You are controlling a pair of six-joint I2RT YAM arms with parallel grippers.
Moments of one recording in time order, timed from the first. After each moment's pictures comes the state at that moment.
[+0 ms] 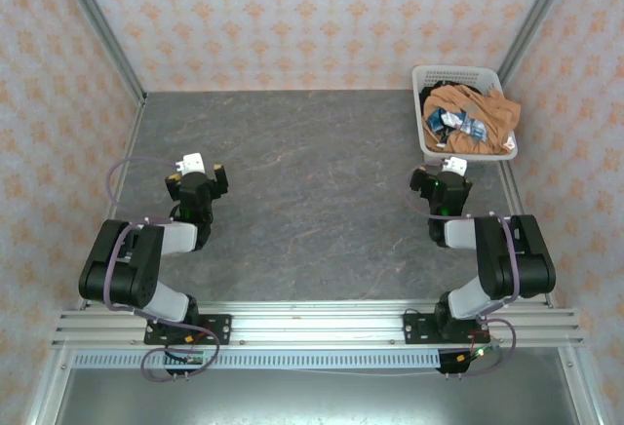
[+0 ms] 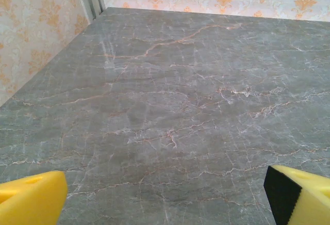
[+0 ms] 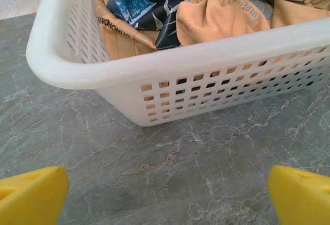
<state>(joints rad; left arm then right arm) -0.06 1.49 0.40 0.70 -0.41 -0.11 0.03 1.52 0.41 0.69 0.24 0.19</state>
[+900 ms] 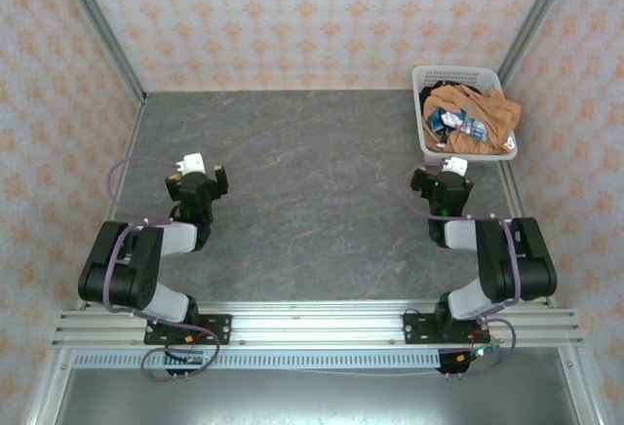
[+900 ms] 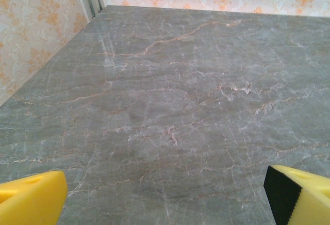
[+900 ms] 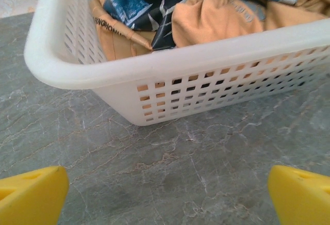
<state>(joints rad) -0.07 1.46 0.40 0.66 -0.42 -0.10 0.05 1.46 0.41 0.63 0.29 0.18</state>
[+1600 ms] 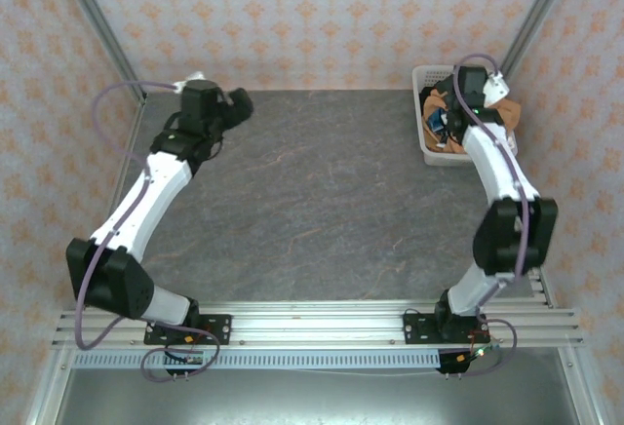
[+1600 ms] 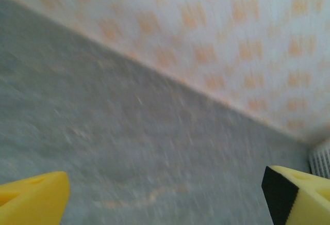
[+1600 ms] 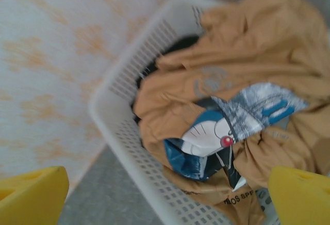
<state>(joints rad) -0.22 1.46 1.36 -0.45 -0.17 -0.64 -0.01 1.73 1.55 -0.47 0.35 0.89</state>
